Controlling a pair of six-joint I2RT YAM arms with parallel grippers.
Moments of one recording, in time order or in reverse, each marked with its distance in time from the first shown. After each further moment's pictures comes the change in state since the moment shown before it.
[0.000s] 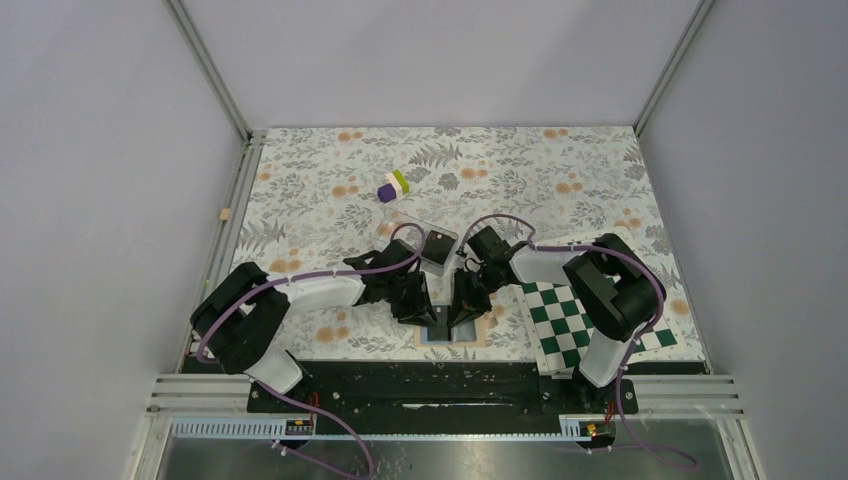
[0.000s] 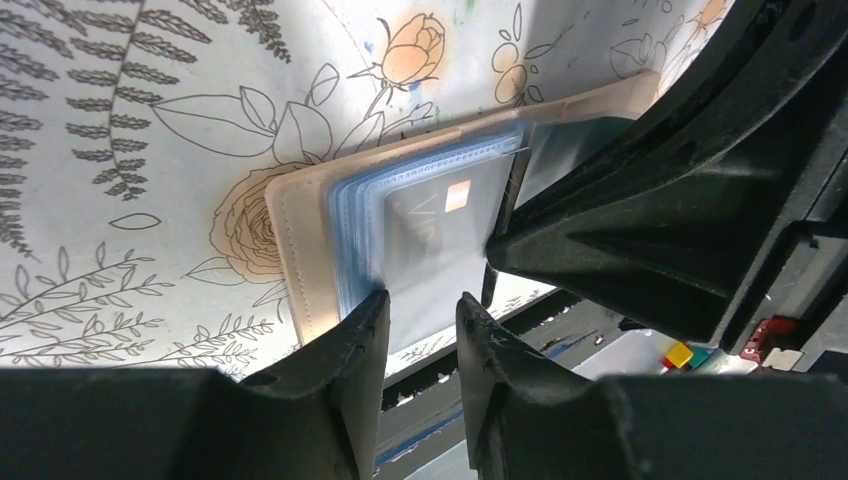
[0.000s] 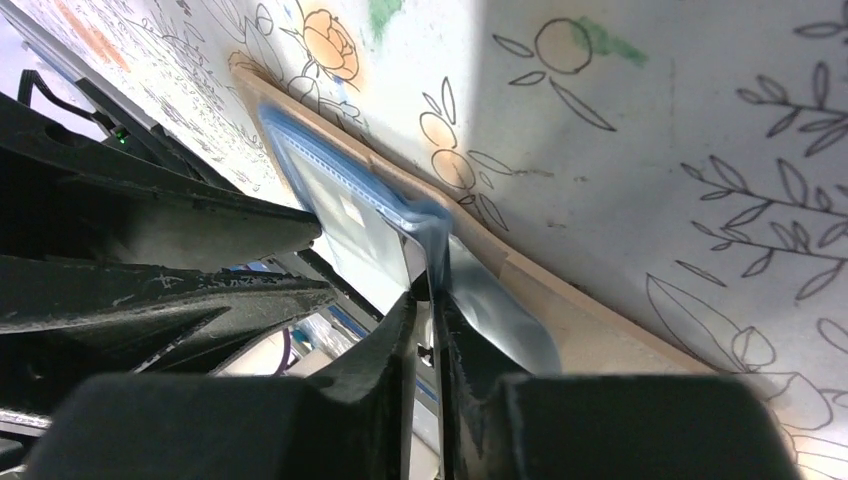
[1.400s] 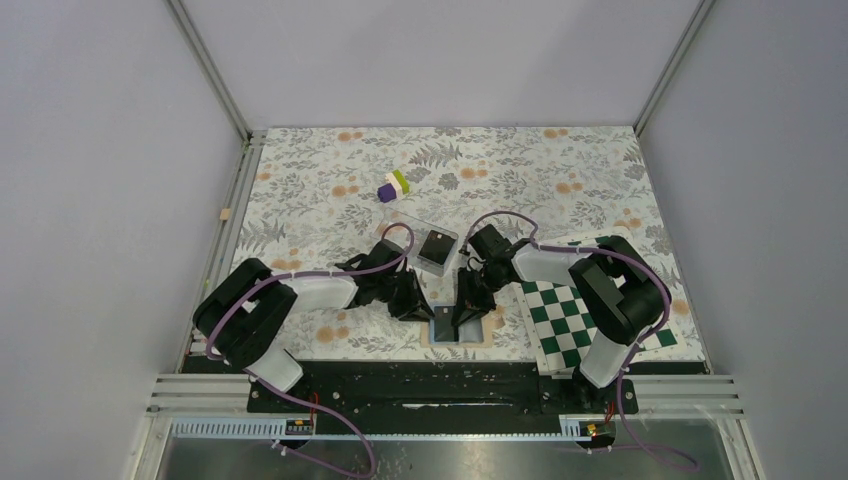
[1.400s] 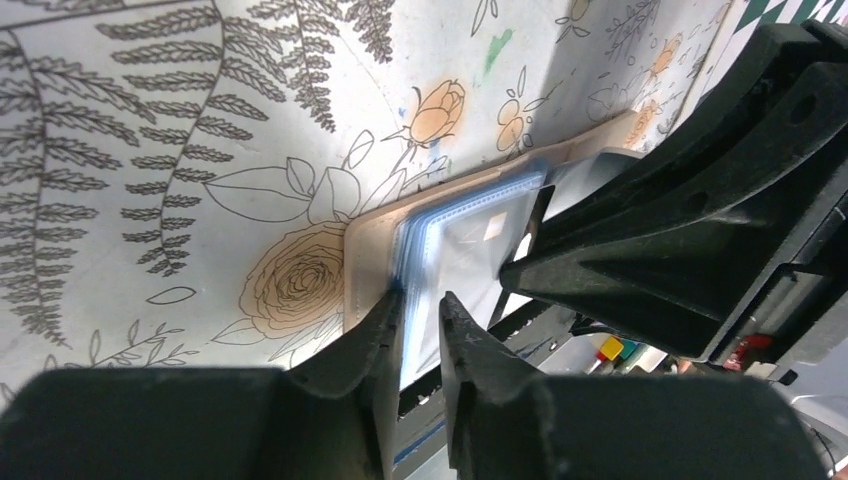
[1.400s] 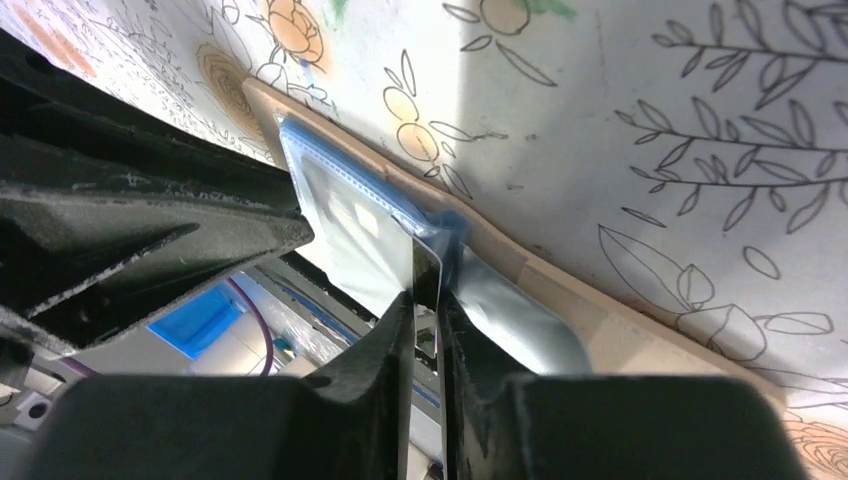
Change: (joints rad) left arm 0.081 0.026 -0.108 0.229 0.114 -0.061; right arm -0.002 -0.027 0.017 -0.081 0.064 -0.030
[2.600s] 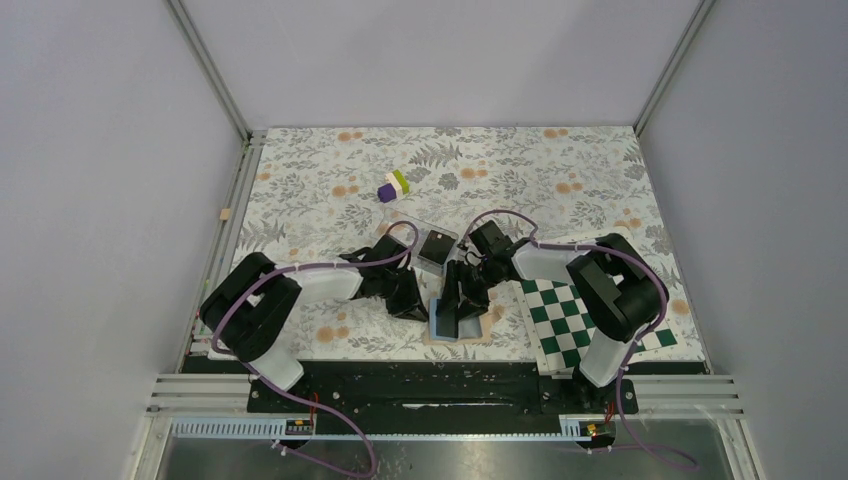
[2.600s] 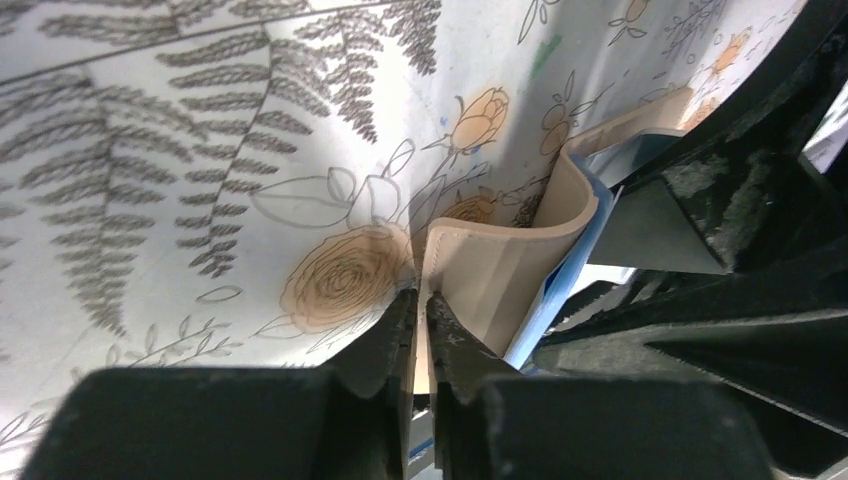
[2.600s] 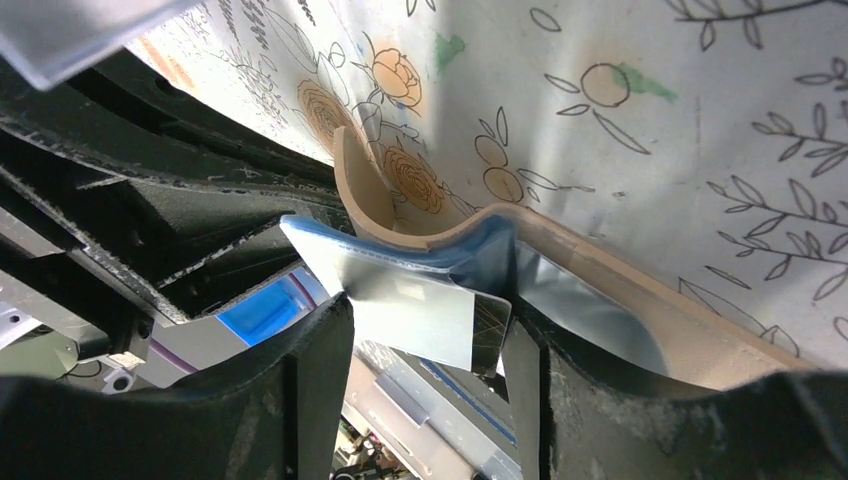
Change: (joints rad) left arm 0.018 0.055 0.090 -0.156 0.001 0.101; right arm -0.018 0.021 0.000 0.113 -0.101 0.101
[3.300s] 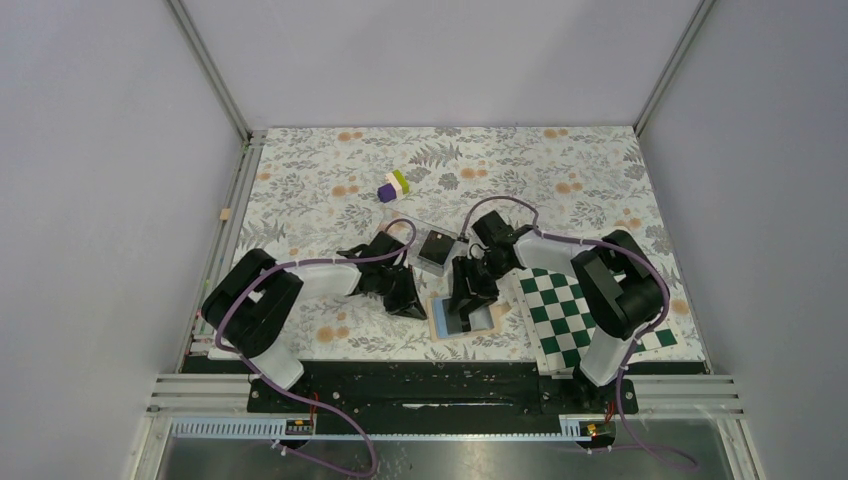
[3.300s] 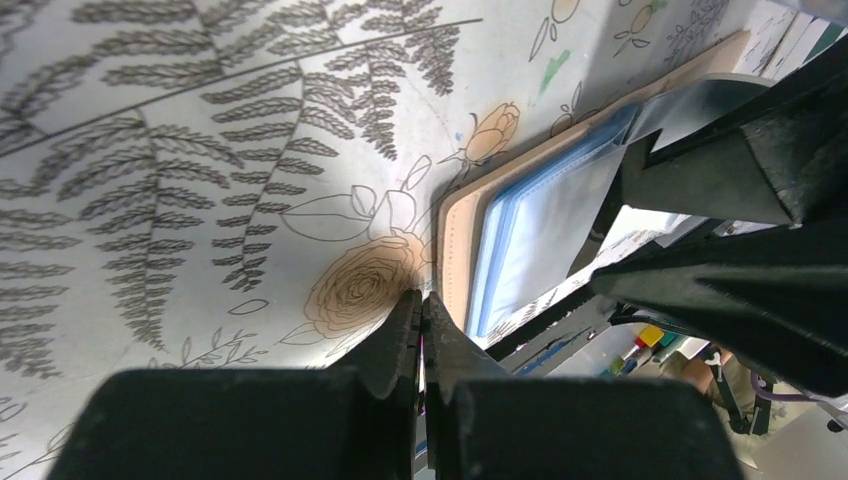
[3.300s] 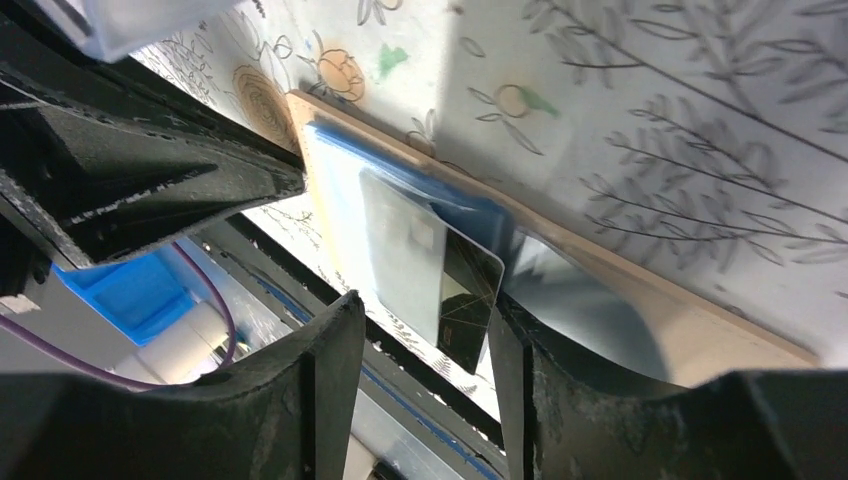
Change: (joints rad) left arm 0.045 0.005 0.003 -0.026 0.024 0.055; right arm -0.063 -0.003 0.081 -0.201 0.082 -0.308
